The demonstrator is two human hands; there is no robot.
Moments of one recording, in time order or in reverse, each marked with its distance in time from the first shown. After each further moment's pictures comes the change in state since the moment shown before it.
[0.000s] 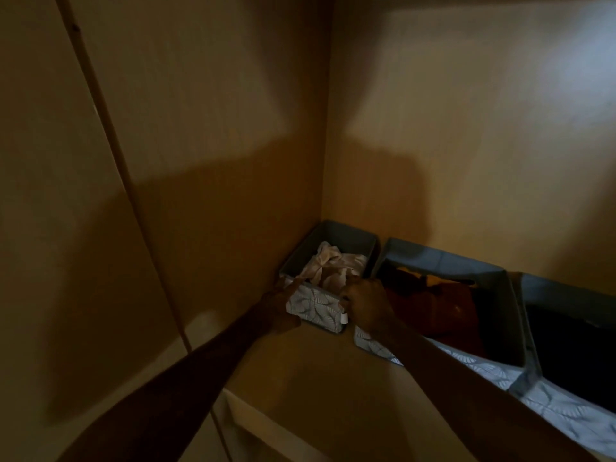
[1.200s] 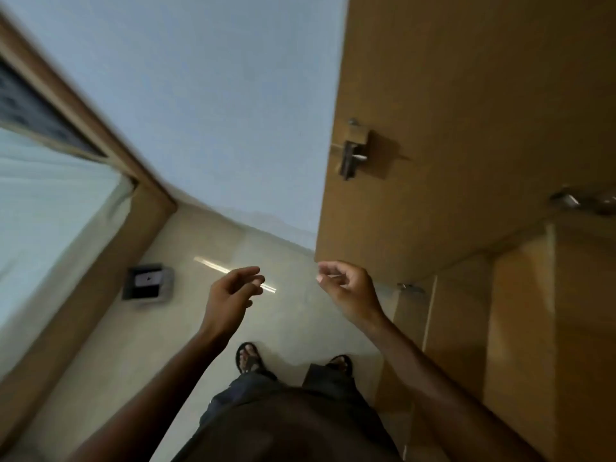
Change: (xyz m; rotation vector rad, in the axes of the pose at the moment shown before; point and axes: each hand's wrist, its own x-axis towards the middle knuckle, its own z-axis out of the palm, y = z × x) left_hand -0.602 0.061 0.285 -1.193 1.433 -1.290; right_hand -0.367 -0.291 0.085 0.938 -1.207 -0.566
